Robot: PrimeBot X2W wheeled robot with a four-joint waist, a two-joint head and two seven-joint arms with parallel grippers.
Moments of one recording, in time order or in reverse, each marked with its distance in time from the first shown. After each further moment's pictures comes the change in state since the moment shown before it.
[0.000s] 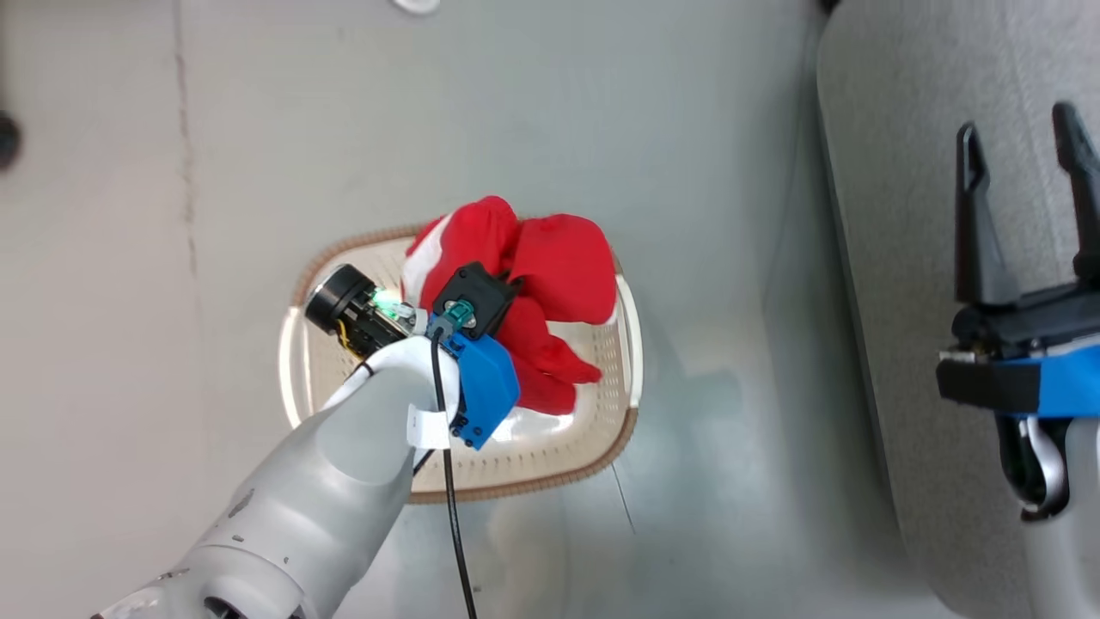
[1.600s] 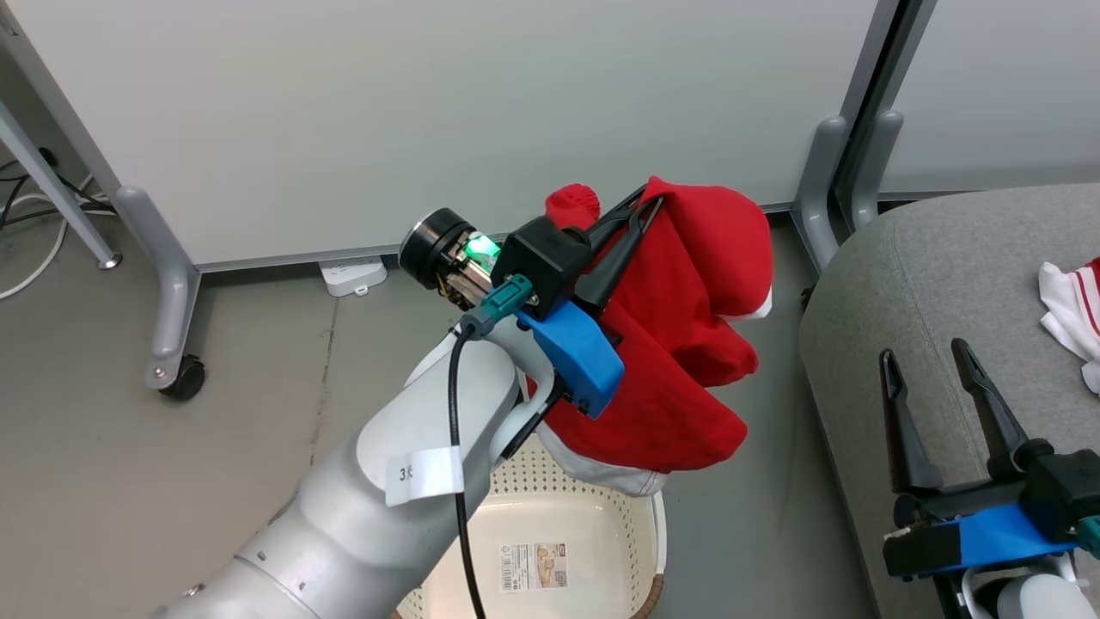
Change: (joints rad) left arm 0.083 -0.002 0.229 -0.505 0.058 0.033 -0.003; right arm 0.311 0.085 -0.001 0.082 -0.011 0.000 0.000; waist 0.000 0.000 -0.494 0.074
